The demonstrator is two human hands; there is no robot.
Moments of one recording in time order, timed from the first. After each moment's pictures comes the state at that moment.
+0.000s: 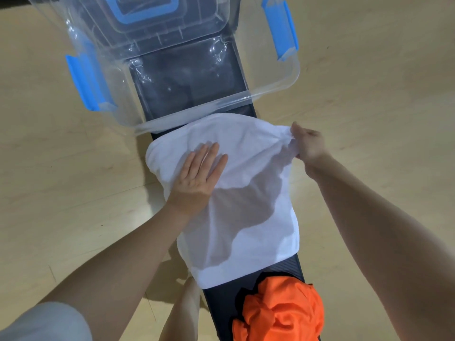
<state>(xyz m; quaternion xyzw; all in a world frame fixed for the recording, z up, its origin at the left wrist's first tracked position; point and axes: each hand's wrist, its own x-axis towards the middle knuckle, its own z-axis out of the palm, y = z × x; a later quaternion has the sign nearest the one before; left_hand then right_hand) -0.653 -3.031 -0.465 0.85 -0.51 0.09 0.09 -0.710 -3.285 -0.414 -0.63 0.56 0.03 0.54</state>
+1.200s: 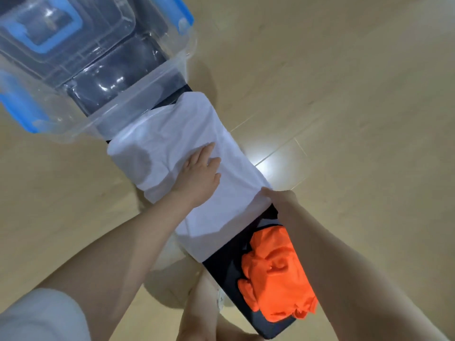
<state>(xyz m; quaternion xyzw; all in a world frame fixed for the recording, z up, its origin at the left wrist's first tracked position) -0.700 -3.081 -0.388 0.78 -0.53 -0.34 0.03 -0.886 -3.175 -0.409 -0.32 0.77 0.11 0.53</state>
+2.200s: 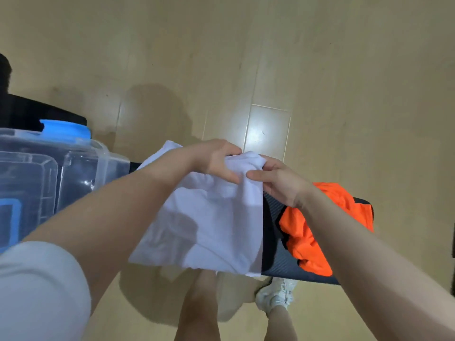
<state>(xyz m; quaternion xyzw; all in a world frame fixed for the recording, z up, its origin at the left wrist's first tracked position) -0.702 -3.259 -0.341 0.38 -0.73 -0.54 -0.17 -0.879 -3.179 -0.347 -0.21 0.48 -0.26 0.82</state>
